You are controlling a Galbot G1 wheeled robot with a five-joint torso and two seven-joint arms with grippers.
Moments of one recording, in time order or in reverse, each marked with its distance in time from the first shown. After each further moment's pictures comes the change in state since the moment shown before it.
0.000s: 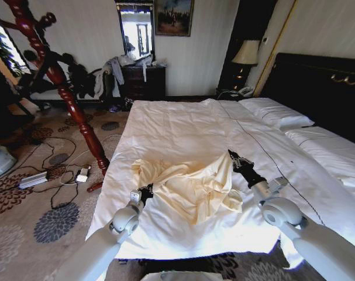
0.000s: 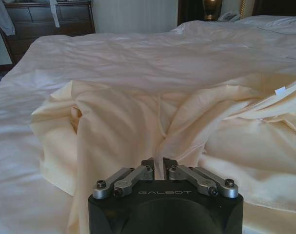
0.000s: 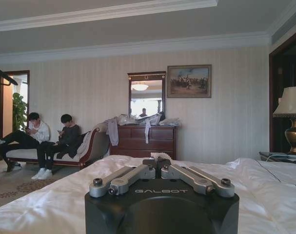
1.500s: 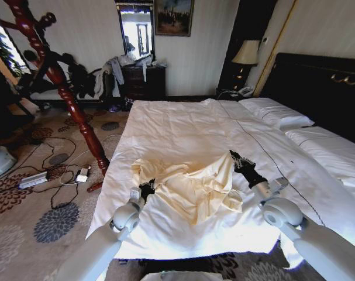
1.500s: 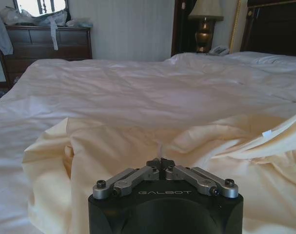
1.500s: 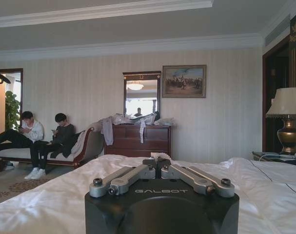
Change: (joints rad) left arm -0.026 -0.005 -0.028 -0.031 -0.026 -0.063 0.044; right arm -0.013 -0.002 0.012 0.002 -0.006 0.000 0.021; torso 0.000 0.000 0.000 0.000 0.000
